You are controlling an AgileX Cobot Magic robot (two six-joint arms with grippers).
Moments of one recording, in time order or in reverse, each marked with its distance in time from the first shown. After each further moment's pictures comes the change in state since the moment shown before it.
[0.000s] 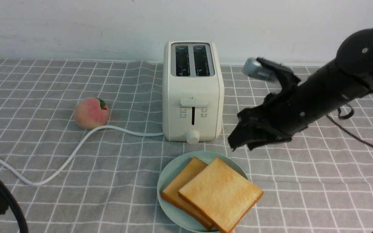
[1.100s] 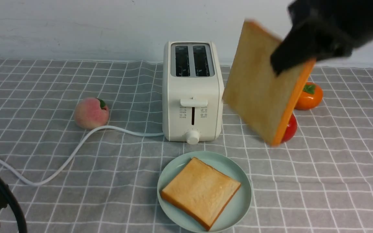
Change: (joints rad) right arm 0.059 -0.200 -0.257 -0.149 0.341 0.259; left arm 0.000 0.000 0.000 0.004 -0.032 0.000
